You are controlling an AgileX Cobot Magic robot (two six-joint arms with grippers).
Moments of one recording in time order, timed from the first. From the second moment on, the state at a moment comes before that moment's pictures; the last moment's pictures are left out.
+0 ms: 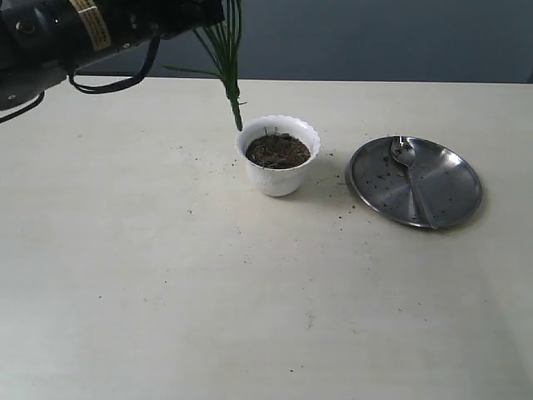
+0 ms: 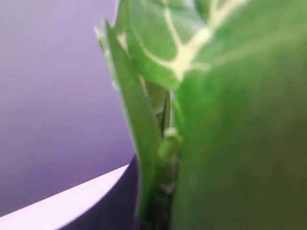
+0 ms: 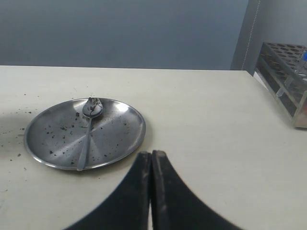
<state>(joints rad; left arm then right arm) -0.17 1.66 -1.02 0.81 -0.80 -0.92 0.03 0.01 0.00 0.04 0.31 -0.09</state>
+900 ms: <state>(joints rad) -0.06 1.85 -1.26 1.21 -1.11 -0.82 0.03 0.01 0.00 0.04 0.31 -0.09</state>
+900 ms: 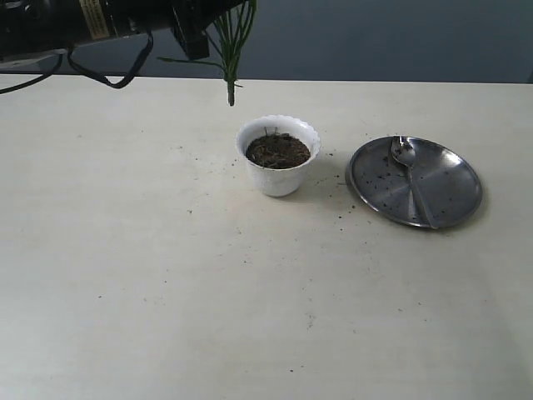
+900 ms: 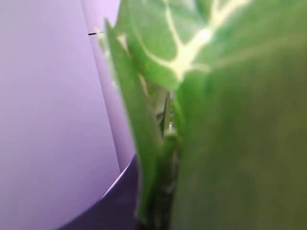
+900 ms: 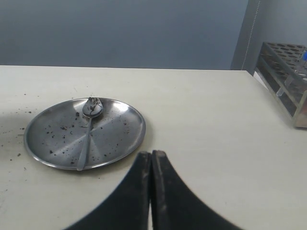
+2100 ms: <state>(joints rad) -0.06 1.89 -1.26 1.27 -1.21 -0.96 0.03 0.01 0.00 0.04 0.31 -0.09</state>
